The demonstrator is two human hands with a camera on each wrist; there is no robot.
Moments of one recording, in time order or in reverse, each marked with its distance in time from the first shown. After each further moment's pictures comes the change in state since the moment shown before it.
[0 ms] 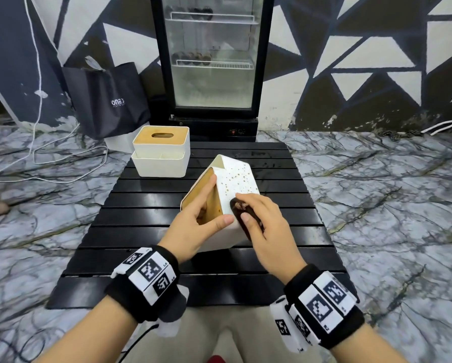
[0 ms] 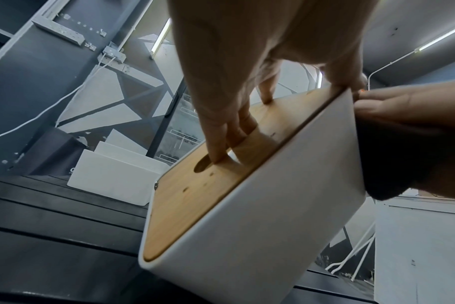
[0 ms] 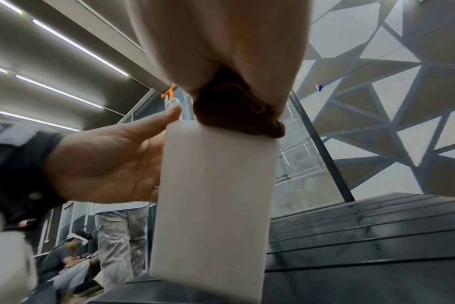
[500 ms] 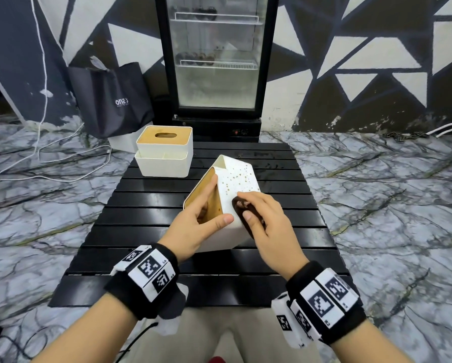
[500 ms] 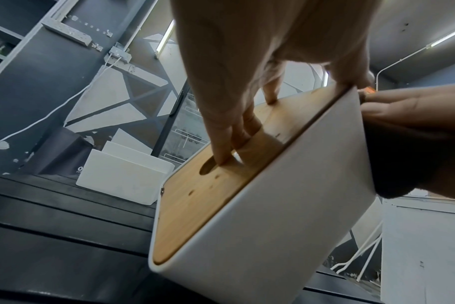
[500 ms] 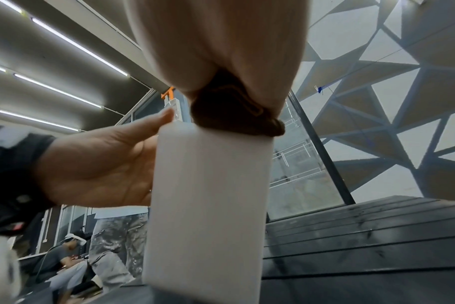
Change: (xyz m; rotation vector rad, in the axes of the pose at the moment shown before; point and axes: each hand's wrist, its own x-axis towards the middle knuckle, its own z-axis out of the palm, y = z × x) left_hand 0.000 0.001 -0.004 -0.020 -0.029 -0.024; right_hand 0.007 0.002 -0.002 0.010 -0.031 0.005
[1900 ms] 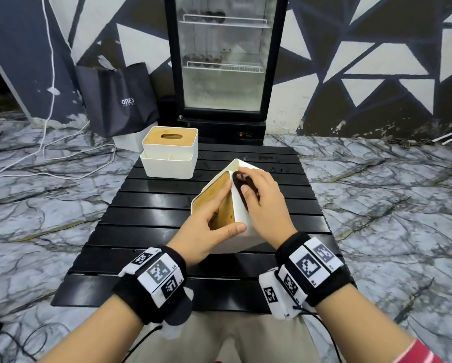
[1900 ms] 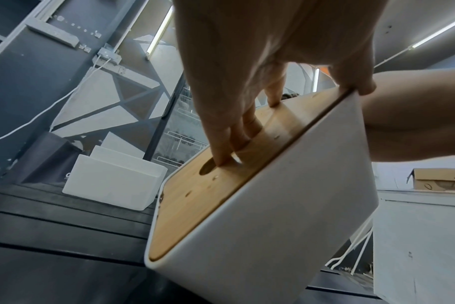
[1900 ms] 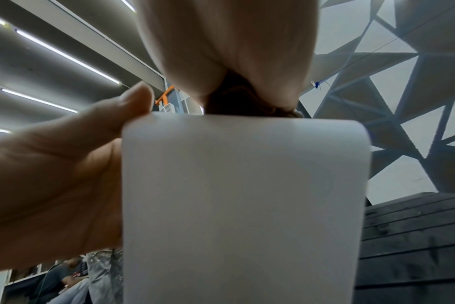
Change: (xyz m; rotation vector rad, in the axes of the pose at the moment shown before) left_hand -0.005 0.017 0.006 0.096 -0.037 0.005; right_hand 0.051 -0.012 0.008 -0.009 0.033 0.048
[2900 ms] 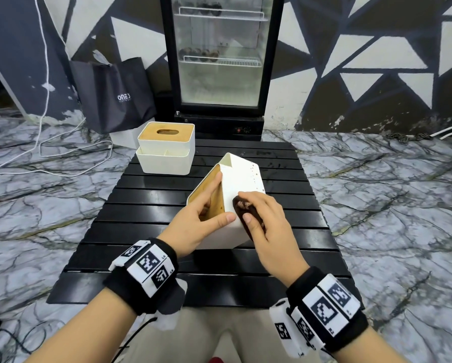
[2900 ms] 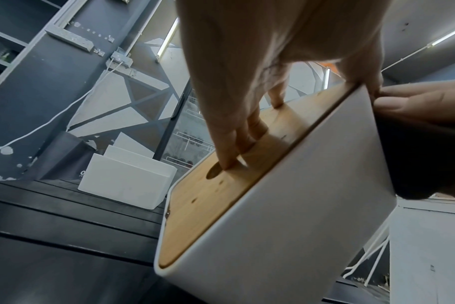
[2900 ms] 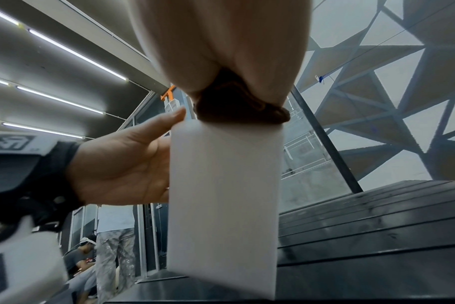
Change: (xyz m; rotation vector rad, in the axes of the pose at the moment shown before) left_hand 0.010 -0.015 -0.007 -0.052 0.003 0.006; right_hand -0.054 0.017 -0.005 0.005 -0.033 -0.087
